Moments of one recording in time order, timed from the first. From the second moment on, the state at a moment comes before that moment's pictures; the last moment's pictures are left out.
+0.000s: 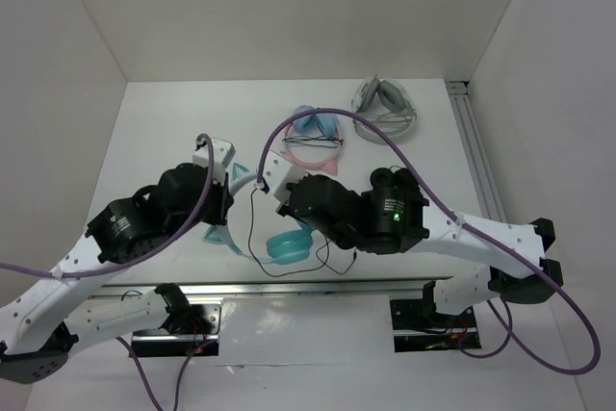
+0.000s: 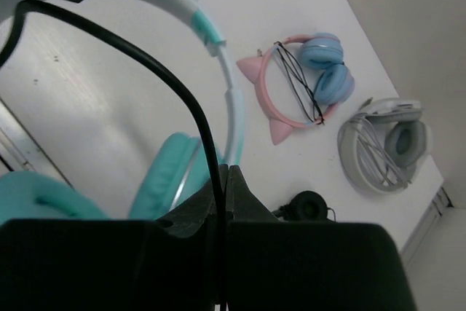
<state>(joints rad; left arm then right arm) -0.84 0.89 1.20 -0.99 -0.40 -0.38 1.38 1.36 1.59 -0.82 0.64 -0.12</state>
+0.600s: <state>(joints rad) -0.86 0.76 1.18 -0.96 -0.06 -0.21 1.25 1.17 1.38 -0.63 0.84 -0.29</state>
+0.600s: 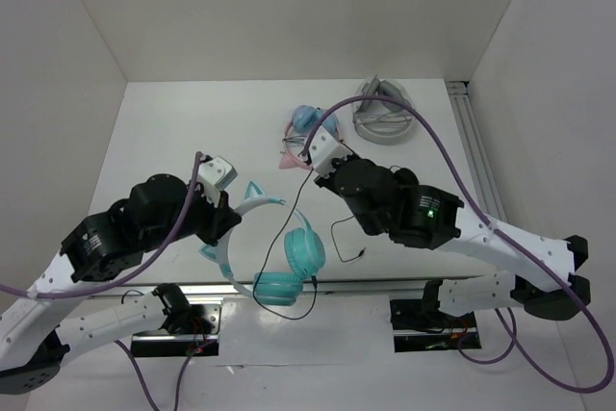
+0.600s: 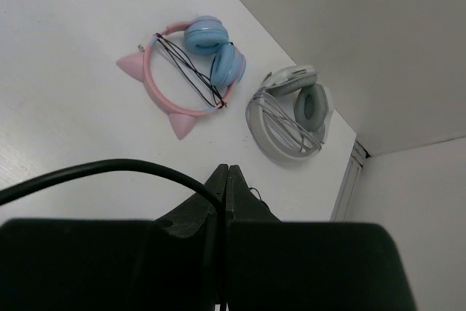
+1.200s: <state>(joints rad) -0.86 0.70 1.28 -0.98 -0.02 -0.22 1.04 1.27 1.33 -0.51 0.58 -0.28</state>
